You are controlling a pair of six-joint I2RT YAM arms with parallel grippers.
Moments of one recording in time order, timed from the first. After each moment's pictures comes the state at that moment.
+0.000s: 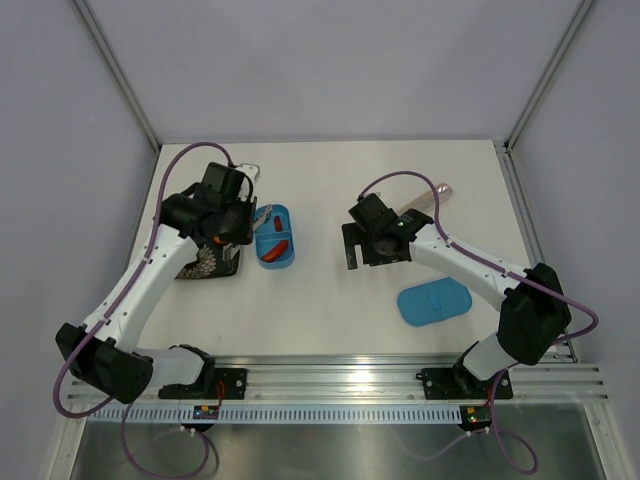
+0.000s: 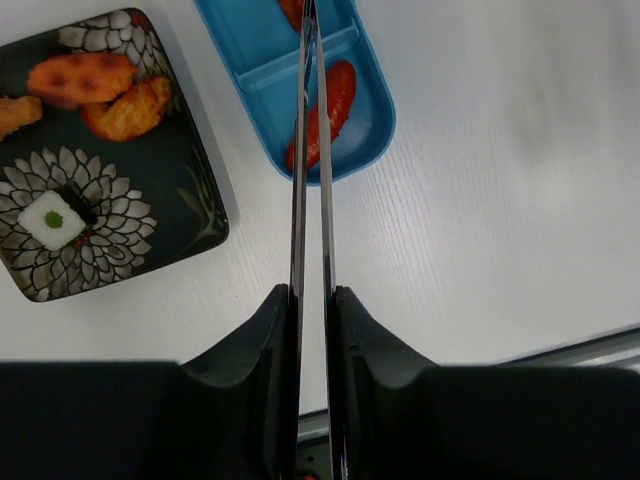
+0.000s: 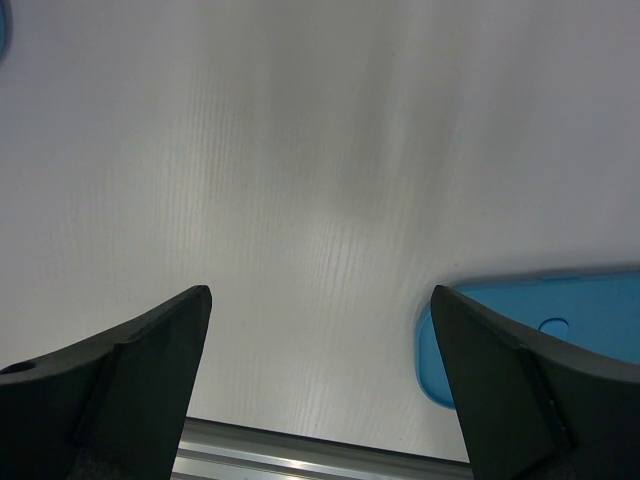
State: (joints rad) left arm -0.43 1.29 1.36 -1.03 -0.06 -0.18; right arm 0.73 1.54 1.22 -0.78 0.22 0.50
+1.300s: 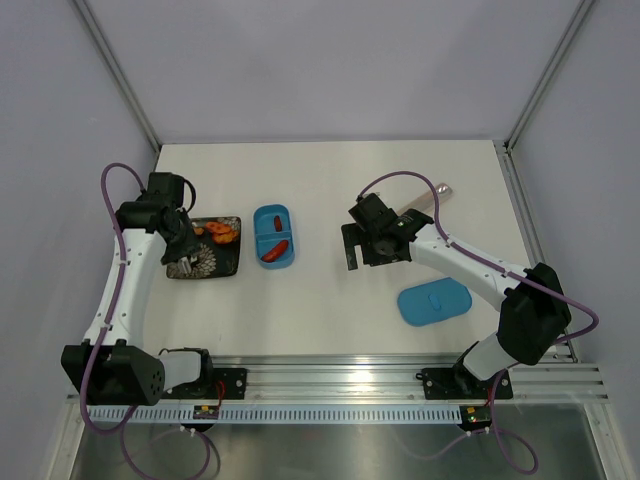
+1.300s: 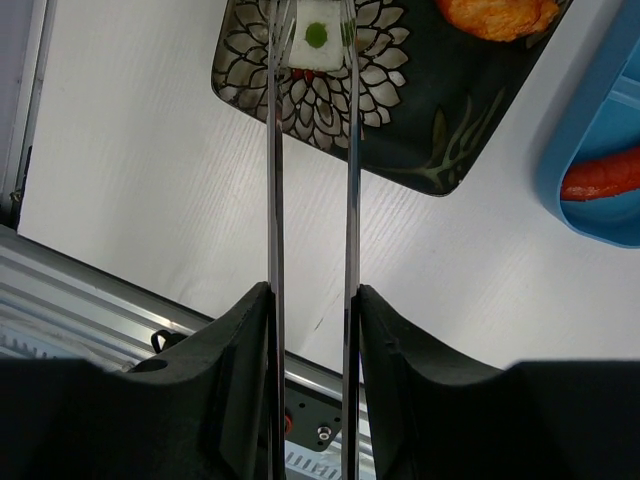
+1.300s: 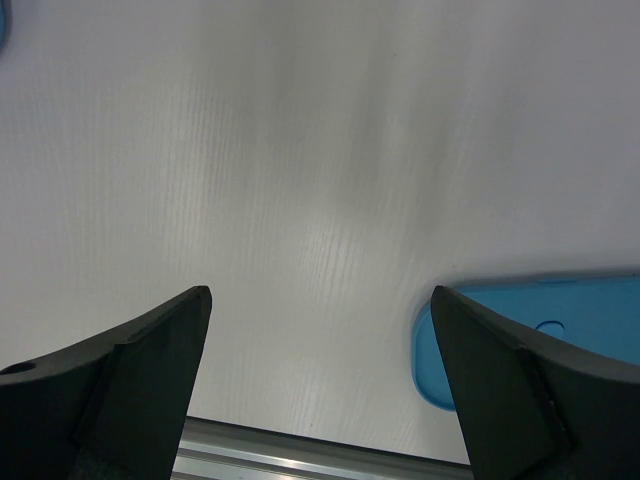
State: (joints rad) left arm -0.01 1.23 1.27 -1.20 -0.24 -0.42; right arm 0.73 1.54 1.22 -0.77 0.22 0.49
